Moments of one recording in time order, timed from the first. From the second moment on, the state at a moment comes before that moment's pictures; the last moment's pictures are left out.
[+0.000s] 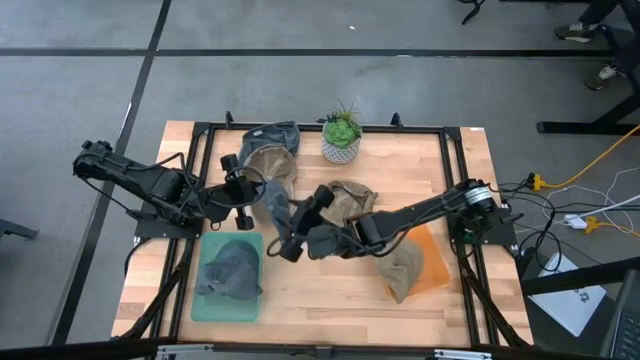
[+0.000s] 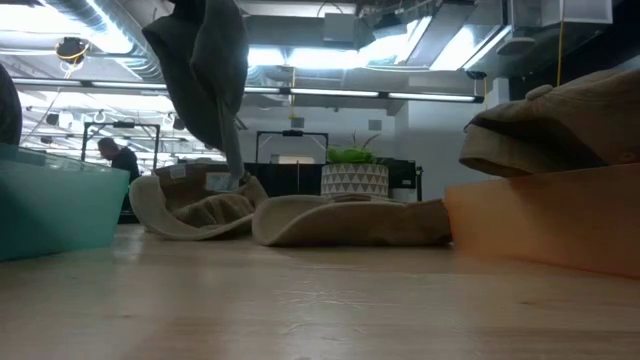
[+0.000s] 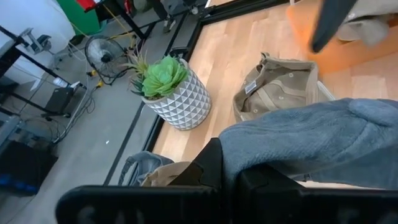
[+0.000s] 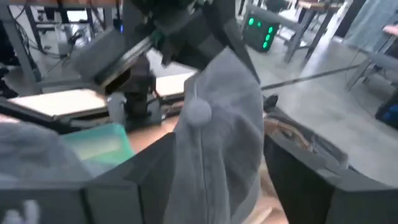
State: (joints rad) left arm -0.36 1.01 1.05 -0.77 -0.81 -0.08; right arm 0.32 1.97 1.81 -0.22 0.86 0.16
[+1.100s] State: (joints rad) left arm -0.31 1.06 1.05 -0.70 -0.72 -0.10; right arm 0.29 1.97 1.81 -0.30 0.98 0.20
